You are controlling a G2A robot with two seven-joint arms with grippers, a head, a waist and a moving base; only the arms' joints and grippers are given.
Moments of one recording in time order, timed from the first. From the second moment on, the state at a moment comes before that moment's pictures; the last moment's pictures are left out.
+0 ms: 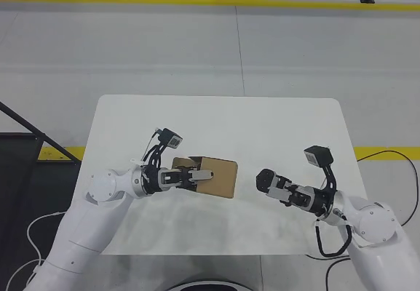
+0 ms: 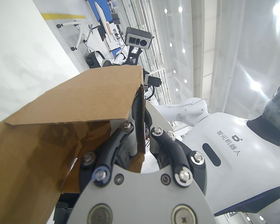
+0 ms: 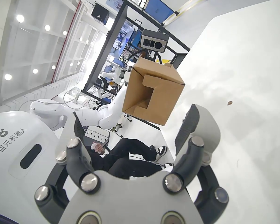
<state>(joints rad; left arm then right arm) 1.08 -1.14 -1.20 -1.52 -0.59 -0.41 -1.17 -1.30 -1.01 1.39 -1.79 0.32 -0.48 0.97</state>
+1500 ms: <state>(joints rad) 1.14 -1.06 -1.23 -1.99 0.65 -0.53 -1.16 -1.33 -1.00 1.43 -1.80 0.35 -0.52 0.96</state>
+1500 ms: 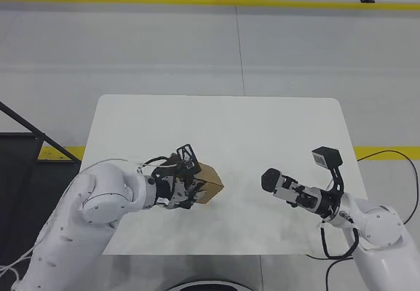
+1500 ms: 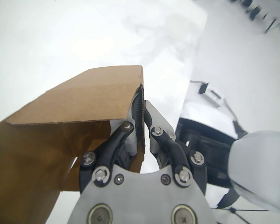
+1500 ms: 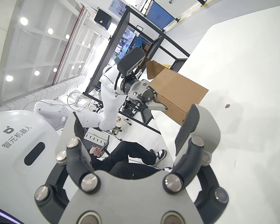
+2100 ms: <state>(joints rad) 0.96 -0.95 -0.84 -1.98 1.13 -0.65 -1.17 -1.33 -1.00 1.43 -1.80 0.35 -0.52 0.96</state>
